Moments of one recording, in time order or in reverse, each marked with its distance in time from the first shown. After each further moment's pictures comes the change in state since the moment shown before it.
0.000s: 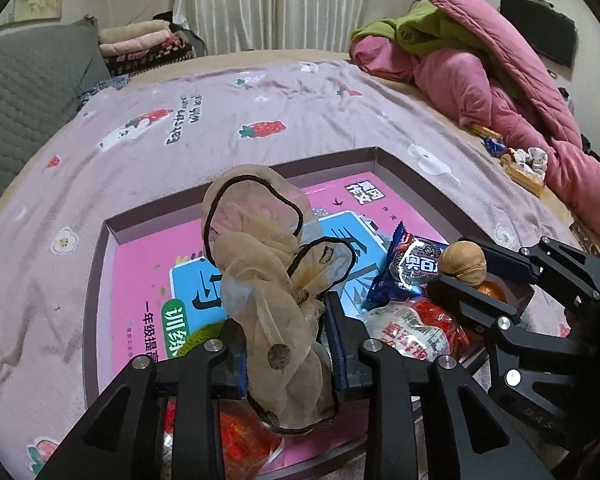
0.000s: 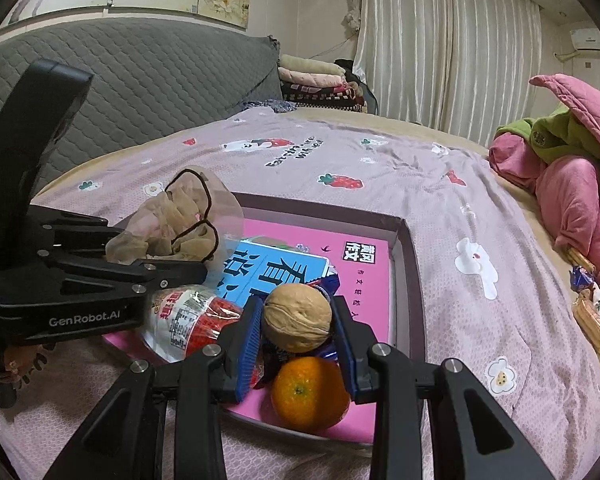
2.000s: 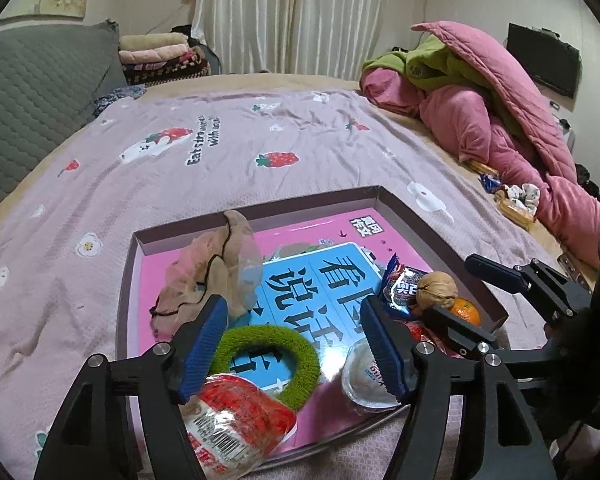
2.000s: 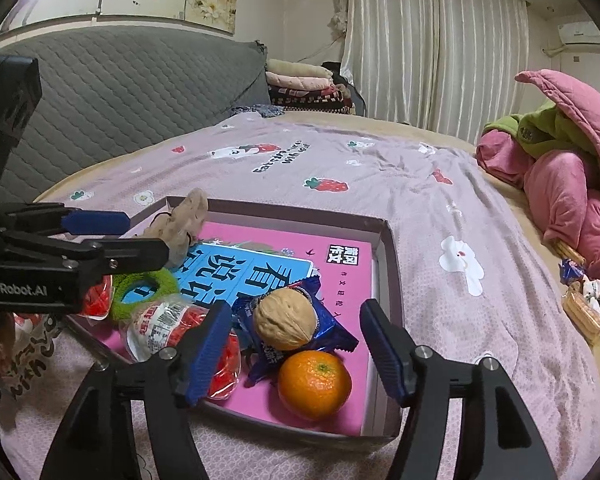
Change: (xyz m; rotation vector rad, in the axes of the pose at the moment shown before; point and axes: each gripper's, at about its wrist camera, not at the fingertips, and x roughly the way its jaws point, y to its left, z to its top) left arm -0.040 0.013 0.003 -0.067 -0.091 -0.006; right arm -0.008 -0.005 0.002 0.028 -0.013 -0.035
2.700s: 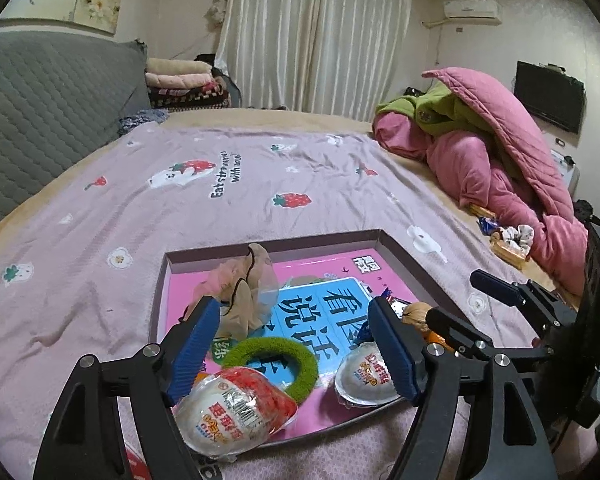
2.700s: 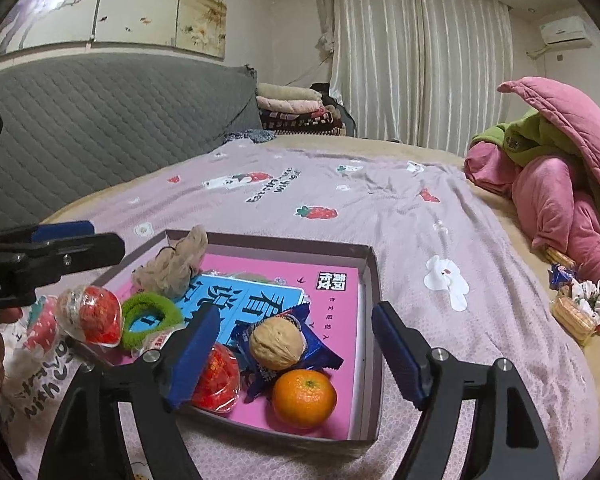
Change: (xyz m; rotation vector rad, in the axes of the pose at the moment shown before) left arm -0.050 0.004 -0.004 -0.067 -0.141 0.031; right arm -0.020 -0.011 0.009 0.050 -0.091 -0.007
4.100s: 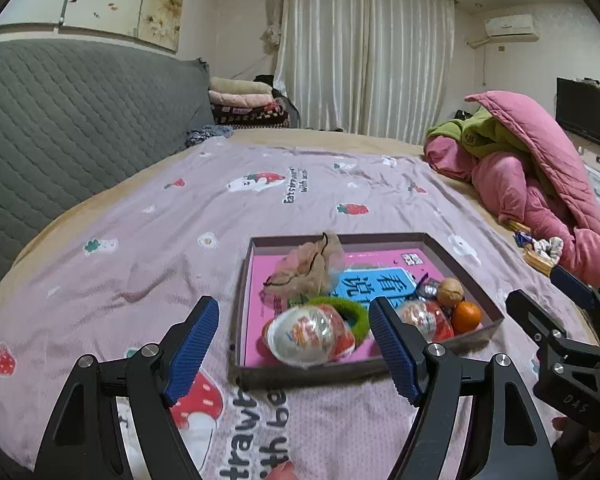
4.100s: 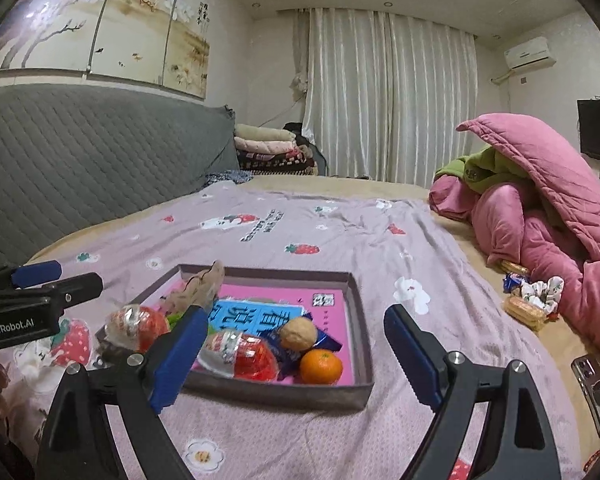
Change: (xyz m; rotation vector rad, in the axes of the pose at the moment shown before) left arm -0.086 0.015 -0.047 -0.055 -0.085 0.210; right arm -0.090 0.042 -0.010 0.027 -0.141 -0.111
